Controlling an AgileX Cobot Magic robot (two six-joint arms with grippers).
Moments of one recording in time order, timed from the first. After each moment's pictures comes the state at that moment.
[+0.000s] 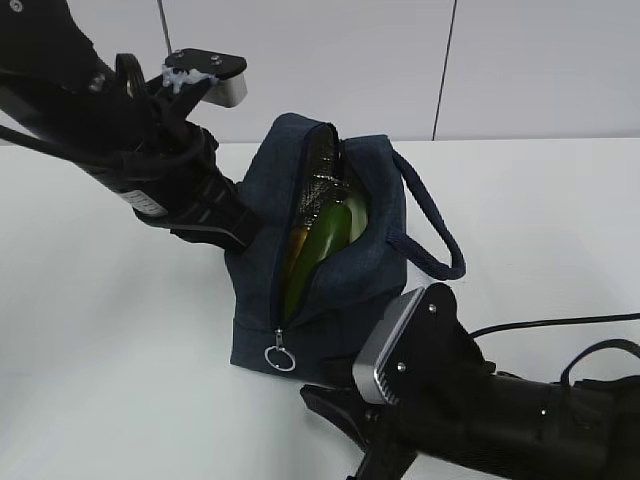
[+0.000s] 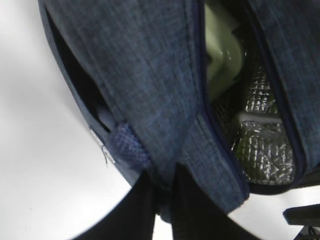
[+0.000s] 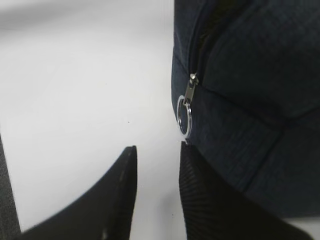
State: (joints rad) left arm -0.53 1.64 -1.21 -0.29 0.76 0.31; right arm 0.65 1.77 -0.42 -0.31 -0.86 0.02
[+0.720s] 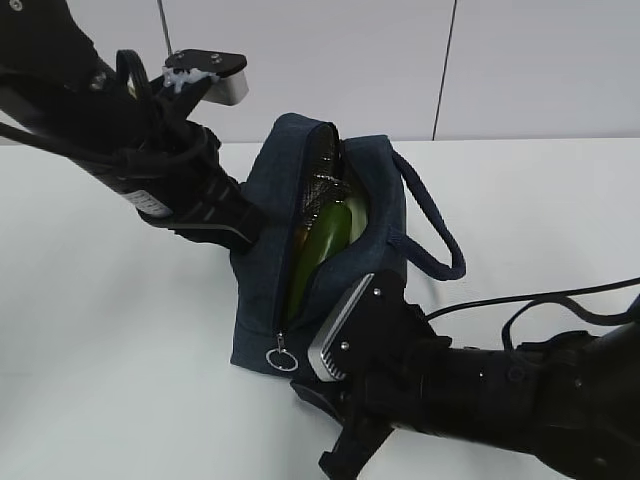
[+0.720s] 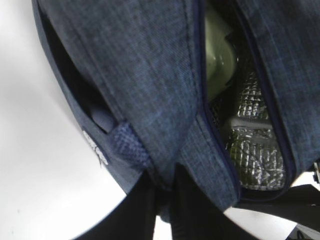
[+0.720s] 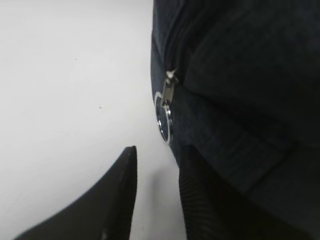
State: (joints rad) left arm -0.53 1.64 -1.21 -0.33 0.76 0.31; right arm 0.65 1.84 -0.57 -0.33 -0.64 0.00
